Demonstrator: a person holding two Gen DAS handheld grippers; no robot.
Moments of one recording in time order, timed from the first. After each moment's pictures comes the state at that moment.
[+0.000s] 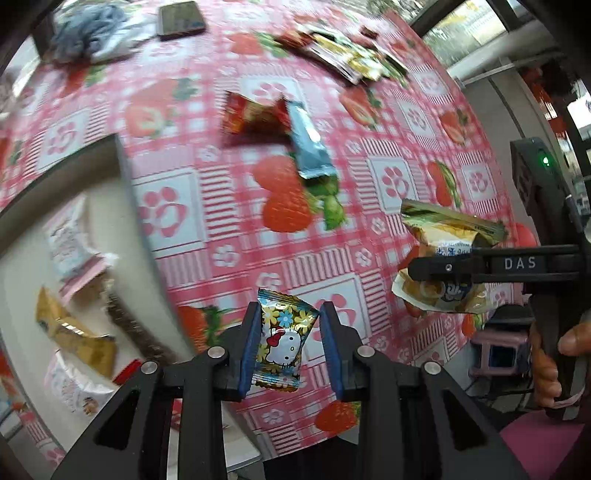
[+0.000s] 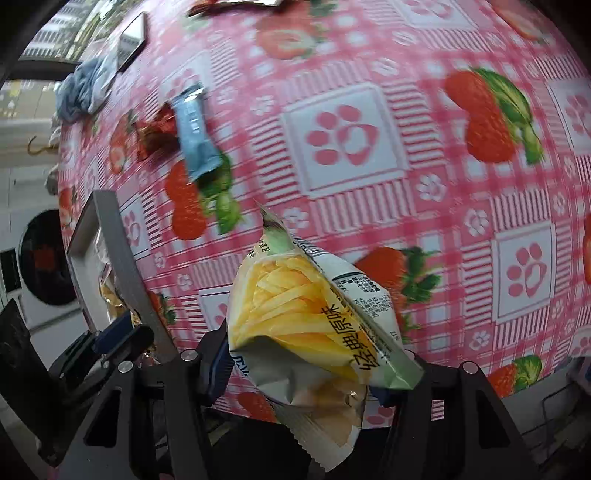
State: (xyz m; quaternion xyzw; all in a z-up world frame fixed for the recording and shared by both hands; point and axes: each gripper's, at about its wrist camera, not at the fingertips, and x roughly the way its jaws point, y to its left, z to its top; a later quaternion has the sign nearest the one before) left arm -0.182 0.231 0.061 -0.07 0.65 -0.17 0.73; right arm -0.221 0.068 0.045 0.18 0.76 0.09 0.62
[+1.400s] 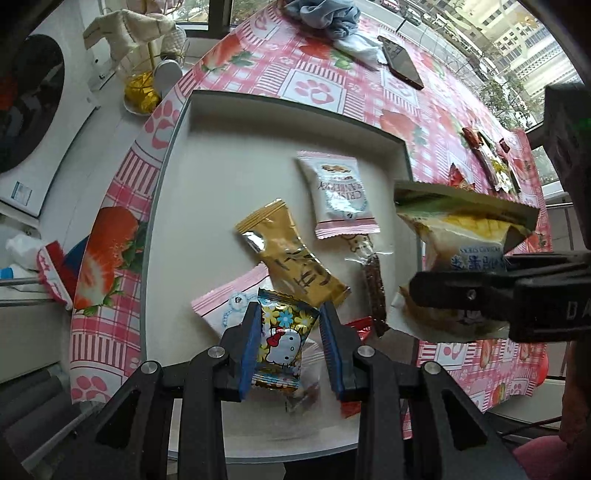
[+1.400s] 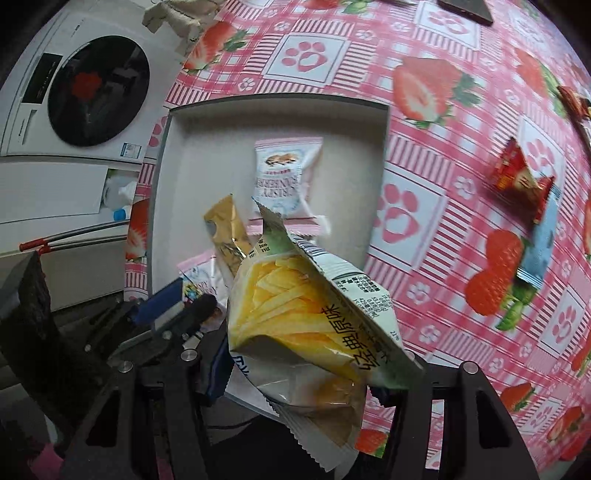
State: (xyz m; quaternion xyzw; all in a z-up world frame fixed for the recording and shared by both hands) left arm -0.236 0.401 0.048 -0.19 0.62 0.04 0.76; right arm -0.210 0.328 0.087 -0.05 0.75 0.30 0.59
